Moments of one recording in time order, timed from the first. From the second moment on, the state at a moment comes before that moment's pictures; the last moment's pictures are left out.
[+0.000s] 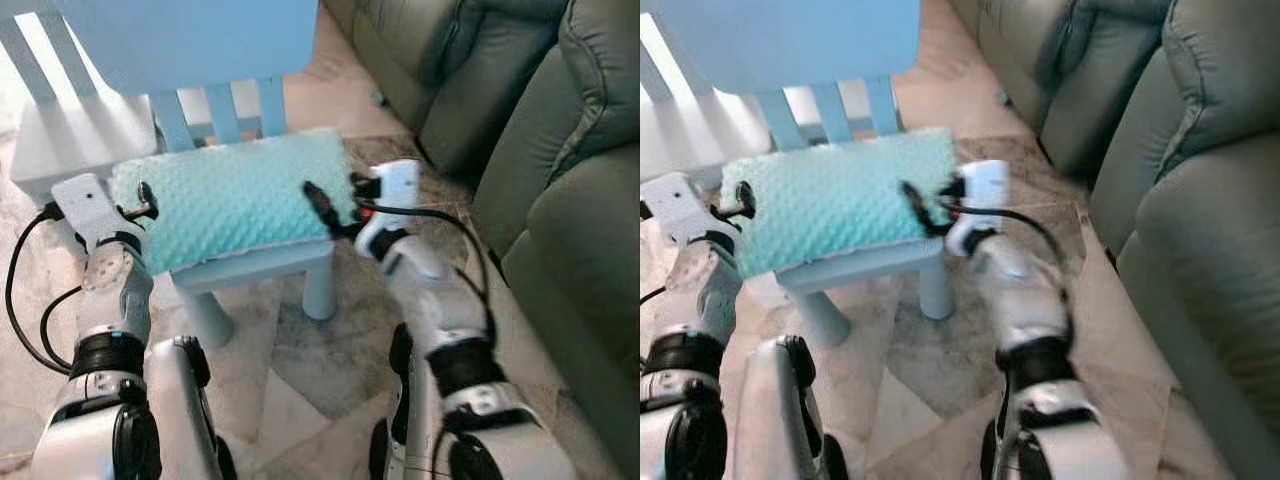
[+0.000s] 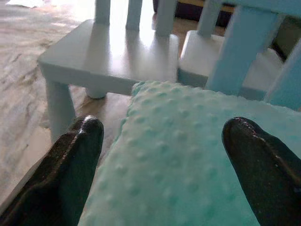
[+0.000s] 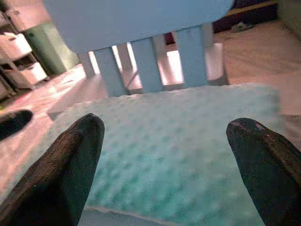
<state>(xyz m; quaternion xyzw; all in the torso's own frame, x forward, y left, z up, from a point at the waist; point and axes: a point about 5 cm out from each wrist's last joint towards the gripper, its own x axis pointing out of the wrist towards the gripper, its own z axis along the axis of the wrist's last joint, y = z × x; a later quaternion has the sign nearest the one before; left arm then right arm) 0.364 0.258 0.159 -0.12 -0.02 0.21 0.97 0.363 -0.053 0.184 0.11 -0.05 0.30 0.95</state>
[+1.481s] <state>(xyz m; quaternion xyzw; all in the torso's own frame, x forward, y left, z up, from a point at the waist) 0.368 0.258 0.163 -0.12 -0.05 0.19 0.97 0.408 -0.092 0.233 0.06 -0.13 0.21 0.97</state>
